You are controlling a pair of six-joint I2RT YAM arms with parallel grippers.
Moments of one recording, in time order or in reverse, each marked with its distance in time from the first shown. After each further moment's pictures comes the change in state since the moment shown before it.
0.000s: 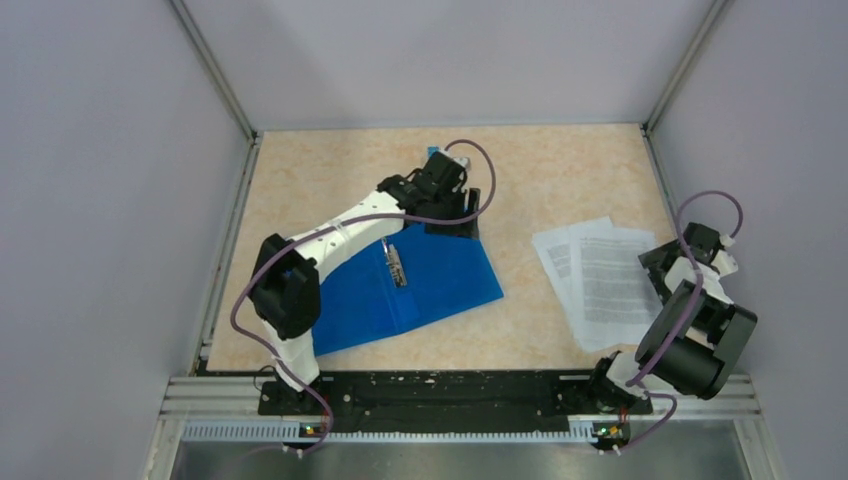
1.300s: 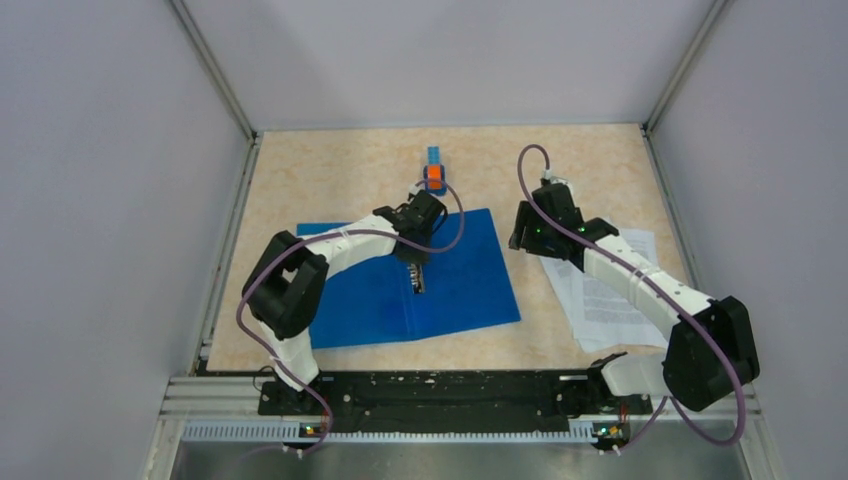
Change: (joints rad) left arm 0.016 0.023 -0.320 0.121 -0.300 0.020; right arm 1.022 -0.068 0.255 -0.184 -0.046 -0.065
